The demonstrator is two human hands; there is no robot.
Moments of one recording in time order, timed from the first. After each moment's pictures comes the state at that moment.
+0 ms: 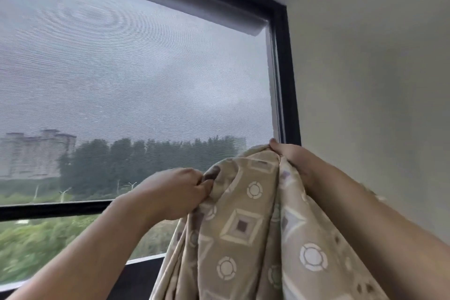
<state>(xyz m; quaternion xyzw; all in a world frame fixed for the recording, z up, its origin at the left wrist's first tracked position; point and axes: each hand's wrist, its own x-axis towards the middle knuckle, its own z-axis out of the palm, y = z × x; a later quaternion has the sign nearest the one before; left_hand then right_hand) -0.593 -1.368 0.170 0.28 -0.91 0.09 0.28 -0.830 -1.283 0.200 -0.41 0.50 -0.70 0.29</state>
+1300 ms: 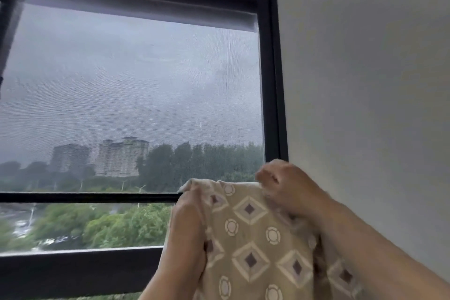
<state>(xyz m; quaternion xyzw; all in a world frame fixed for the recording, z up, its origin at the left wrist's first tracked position) -0.827 -1.240 0.097 0.14 -0.49 -0.59 0.63 -1.014 -1.203 0.154 -0.68 0.59 -0.38 -0.20</state>
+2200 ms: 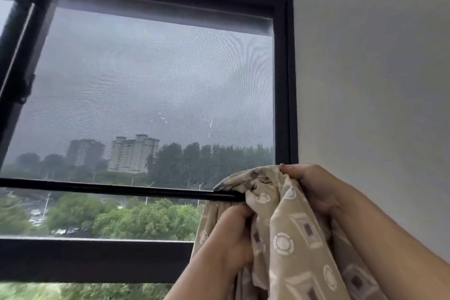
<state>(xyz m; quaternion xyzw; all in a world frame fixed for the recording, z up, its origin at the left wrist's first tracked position) -0.875 -1.256 0.094 0.09 -0.45 -0.80 0.38 -1.021 -1.201 0.172 -0.57 0.41 -0.58 0.41</state>
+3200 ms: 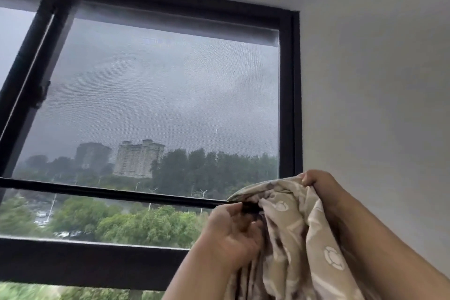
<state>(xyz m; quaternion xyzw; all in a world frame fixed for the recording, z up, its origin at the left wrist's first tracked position) -0.861 -1.269 0.111 0.11 -0.31 -0.86 0.40 -1.053 -1.225 0.177 -0.51 0.41 -0.67 0.36</state>
